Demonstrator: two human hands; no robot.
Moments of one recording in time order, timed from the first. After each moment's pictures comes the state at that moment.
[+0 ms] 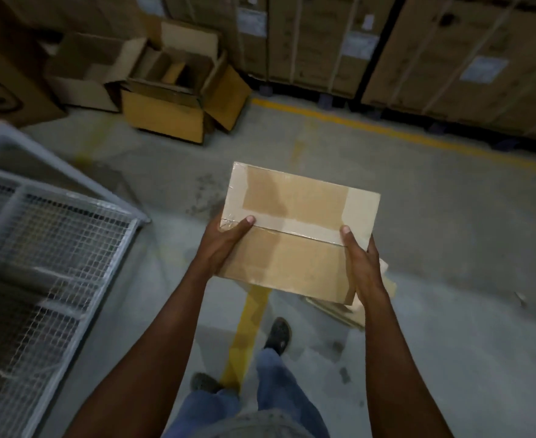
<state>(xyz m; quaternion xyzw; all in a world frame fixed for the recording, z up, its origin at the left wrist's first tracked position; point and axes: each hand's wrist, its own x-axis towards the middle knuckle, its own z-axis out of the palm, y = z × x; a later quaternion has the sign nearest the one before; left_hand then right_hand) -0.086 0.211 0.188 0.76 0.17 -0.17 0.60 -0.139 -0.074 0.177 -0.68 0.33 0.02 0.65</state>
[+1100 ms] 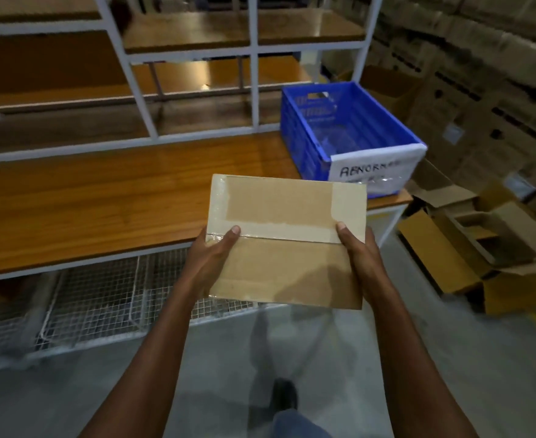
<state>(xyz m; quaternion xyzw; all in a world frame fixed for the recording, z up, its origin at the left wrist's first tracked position) -0.403 0.776 0.326 0.58 0.49 0.28 0.58 -0.142 0.618 0.329 -0.69 -0.22 0.30 0.61</state>
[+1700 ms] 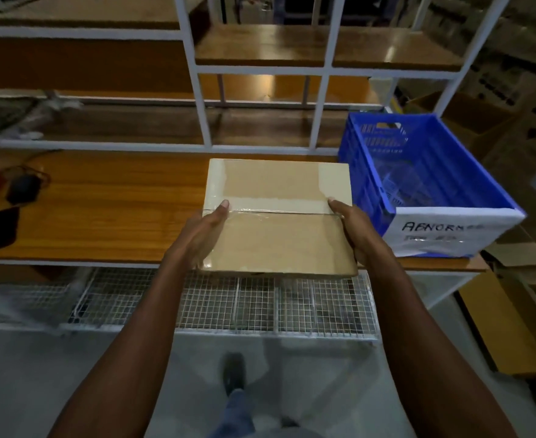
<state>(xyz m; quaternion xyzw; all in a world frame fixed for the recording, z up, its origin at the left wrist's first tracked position) -0.426 0.939 0.347 0.55 0.56 0.26 0.56 -0.108 0.845 0.361 -0.68 -0.30 0.45 0.50</state>
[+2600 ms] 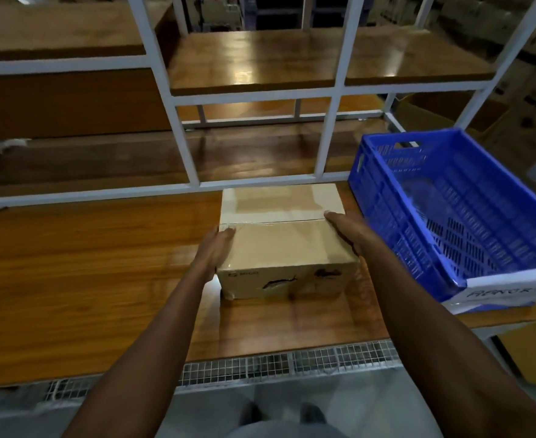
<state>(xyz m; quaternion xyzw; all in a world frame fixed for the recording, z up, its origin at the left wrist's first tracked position) -0.364 1.170 0.305 0.56 0.57 0.24 0.55 -0.065 1.087 0.324 -0.80 -0.24 0.41 0.37</state>
